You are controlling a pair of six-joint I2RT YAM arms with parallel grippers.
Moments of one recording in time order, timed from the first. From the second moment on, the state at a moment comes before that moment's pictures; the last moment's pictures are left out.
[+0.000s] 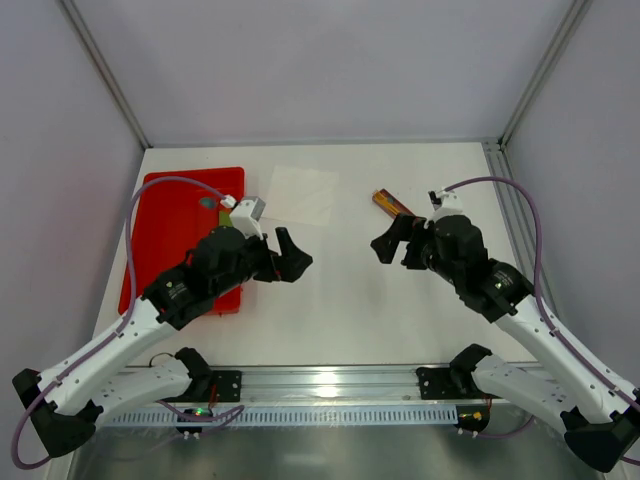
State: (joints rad) left arm -0.82 0.88 0.93 -0.47 -0.09 -0.63; right arm 0.62 0.84 0.91 -0.54 0.12 0.61
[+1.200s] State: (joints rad) left arm -0.76 0.74 0.93 -0.57 -0.15 -0.71; right arm 0.56 2.21 1.73 -0.23 0.12 0.40
